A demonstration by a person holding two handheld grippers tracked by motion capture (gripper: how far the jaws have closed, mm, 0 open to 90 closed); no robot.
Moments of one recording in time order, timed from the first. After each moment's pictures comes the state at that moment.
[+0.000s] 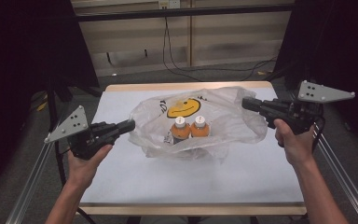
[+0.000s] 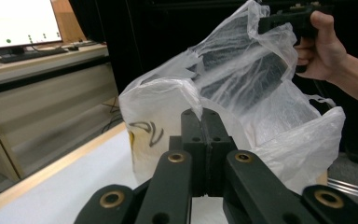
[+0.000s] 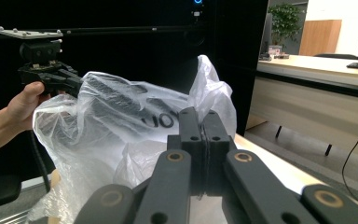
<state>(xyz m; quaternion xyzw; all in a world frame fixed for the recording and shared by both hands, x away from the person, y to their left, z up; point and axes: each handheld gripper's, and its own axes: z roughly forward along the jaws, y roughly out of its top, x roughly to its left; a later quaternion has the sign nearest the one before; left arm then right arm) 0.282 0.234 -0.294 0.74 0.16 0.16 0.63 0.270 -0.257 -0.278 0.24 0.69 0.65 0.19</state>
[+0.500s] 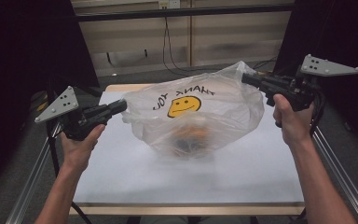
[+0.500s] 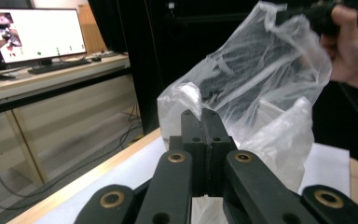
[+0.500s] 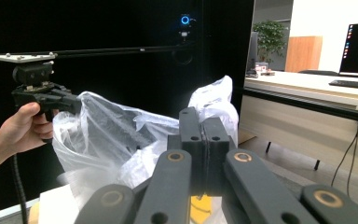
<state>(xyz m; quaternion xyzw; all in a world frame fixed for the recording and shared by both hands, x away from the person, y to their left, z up) 0.310 0.241 -0.275 0.73 0.18 0.19 0.63 0.297 -0.255 -0.243 0.25 0.67 0.67 0.21</state>
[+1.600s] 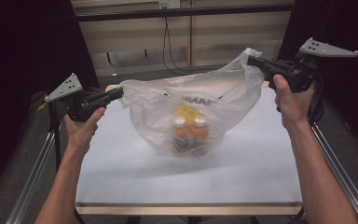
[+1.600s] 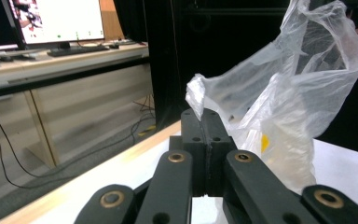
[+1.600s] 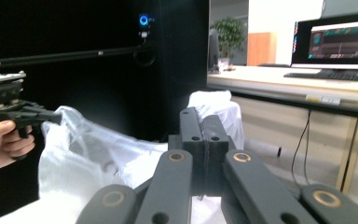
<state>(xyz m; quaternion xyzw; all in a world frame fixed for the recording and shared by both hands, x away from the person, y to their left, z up) 0.368 0.254 -0.296 0.73 0.22 0.19 0.62 0.331 -0.269 -0.240 0.32 0.65 0.64 0.24</state>
